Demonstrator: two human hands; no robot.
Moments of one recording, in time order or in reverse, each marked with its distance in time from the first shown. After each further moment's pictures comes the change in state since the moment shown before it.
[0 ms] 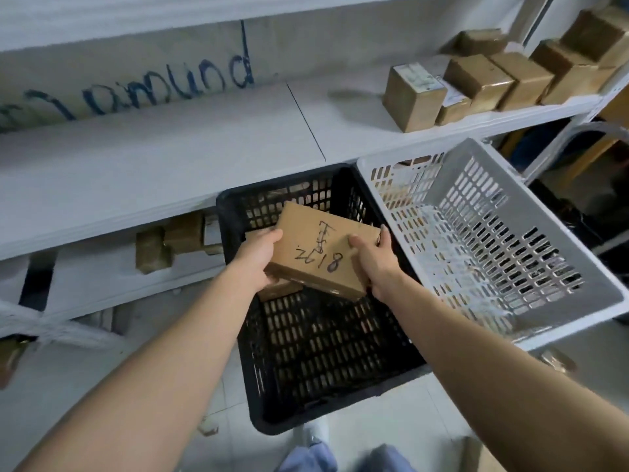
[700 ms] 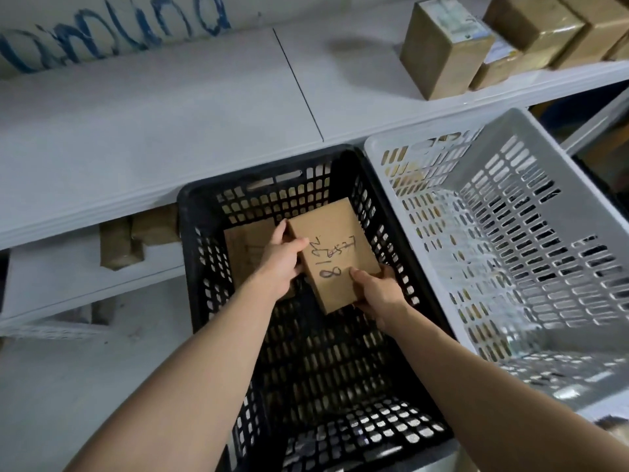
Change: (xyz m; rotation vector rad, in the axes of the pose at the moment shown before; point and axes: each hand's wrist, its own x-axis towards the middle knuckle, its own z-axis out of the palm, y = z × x) left_hand 0.128 -0.030 0.061 -0.042 -0.106 0.048; right_hand 0.114 0.063 0.009 0.066 -0.015 0.205
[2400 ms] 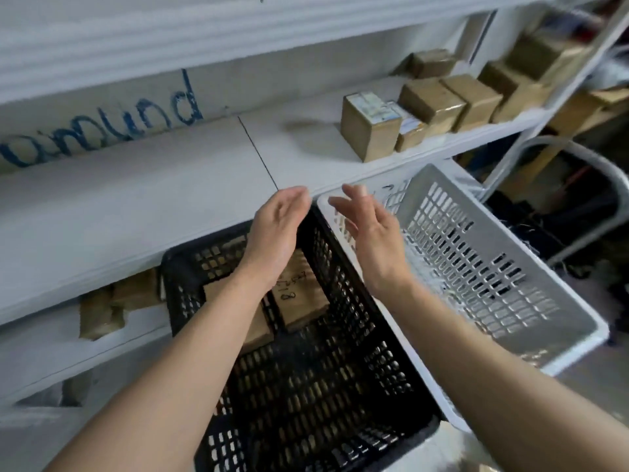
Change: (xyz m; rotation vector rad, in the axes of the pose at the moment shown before) left_hand -0.129 0.117 0.068 0.344 -0.242 0.777; right_hand -0.170 -0.152 -0.028 0.058 -0.122 -0.919
